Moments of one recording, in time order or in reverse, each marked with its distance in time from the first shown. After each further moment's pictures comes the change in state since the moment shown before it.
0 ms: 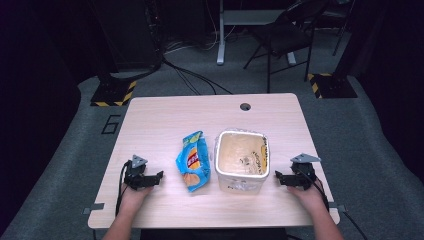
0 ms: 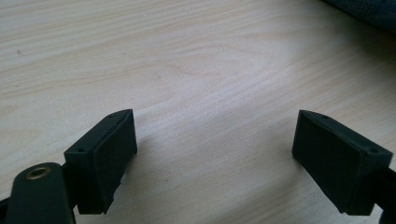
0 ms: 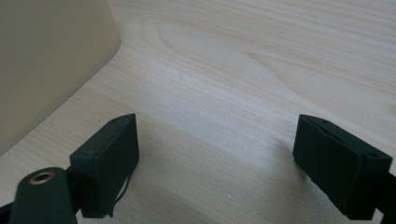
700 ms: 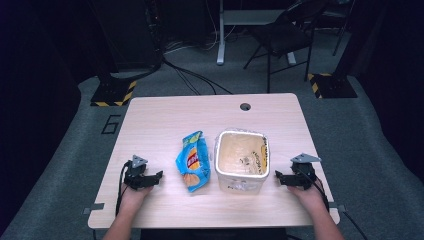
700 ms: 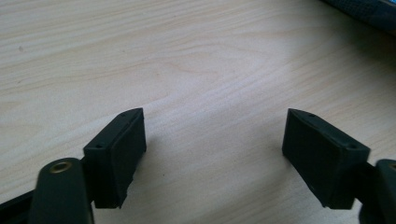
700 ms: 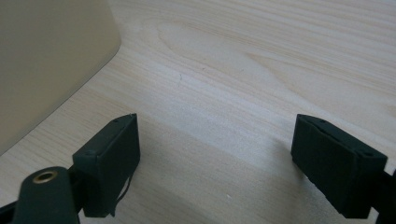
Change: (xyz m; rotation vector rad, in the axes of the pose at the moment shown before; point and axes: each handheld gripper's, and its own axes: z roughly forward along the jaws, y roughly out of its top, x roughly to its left) left arm -0.004 0.003 -0.004 0.024 0.011 -0.007; right arm 0.000 0.000 0.000 -0.004 -0.003 -0.004
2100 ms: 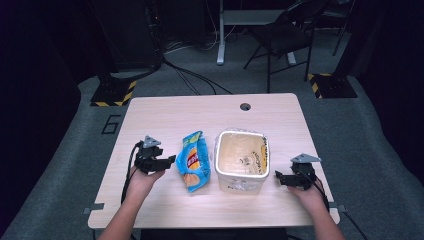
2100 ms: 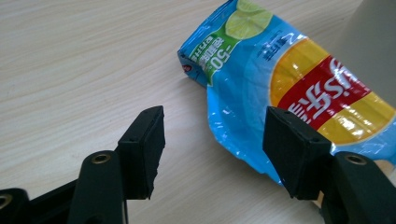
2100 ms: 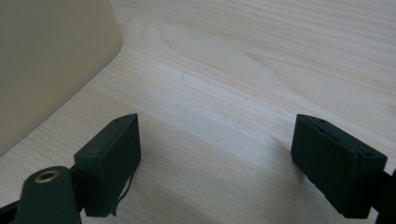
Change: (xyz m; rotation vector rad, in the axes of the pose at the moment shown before) left arm -0.051 0.090 -0.040 -0.016 -0.112 0.068; right arm 0.000 0.000 0.000 0.001 0.005 -0.006
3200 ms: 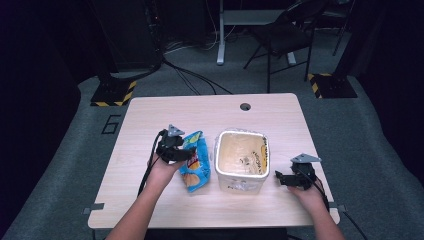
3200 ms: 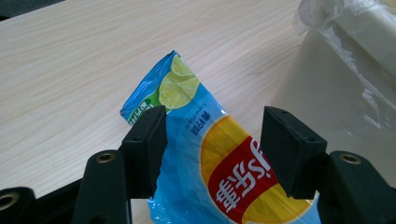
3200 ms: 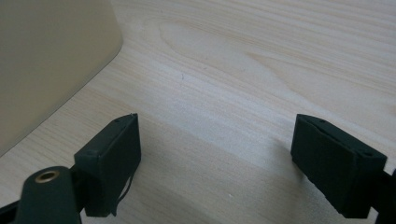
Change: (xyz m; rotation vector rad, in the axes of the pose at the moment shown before) left arm -0.046 0.048 0.025 0.000 -0.042 0.075; right arm 0.000 0.000 0.000 0.000 0.000 -0.001
